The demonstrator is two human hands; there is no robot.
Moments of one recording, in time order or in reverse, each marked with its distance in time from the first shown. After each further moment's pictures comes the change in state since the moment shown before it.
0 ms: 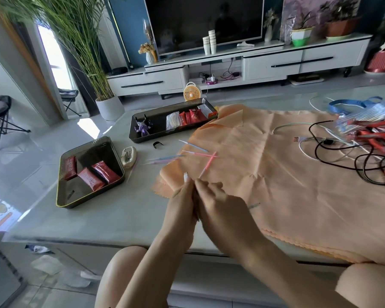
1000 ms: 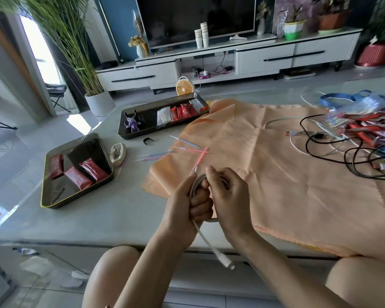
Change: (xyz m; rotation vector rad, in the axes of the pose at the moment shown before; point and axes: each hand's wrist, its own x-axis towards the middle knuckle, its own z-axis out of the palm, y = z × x) left_hand -0.001 0.004 0.015 -0.219 -0.273 -0.130; right_hand 0.011 0.019 0.018 0.959 0.477 0.473
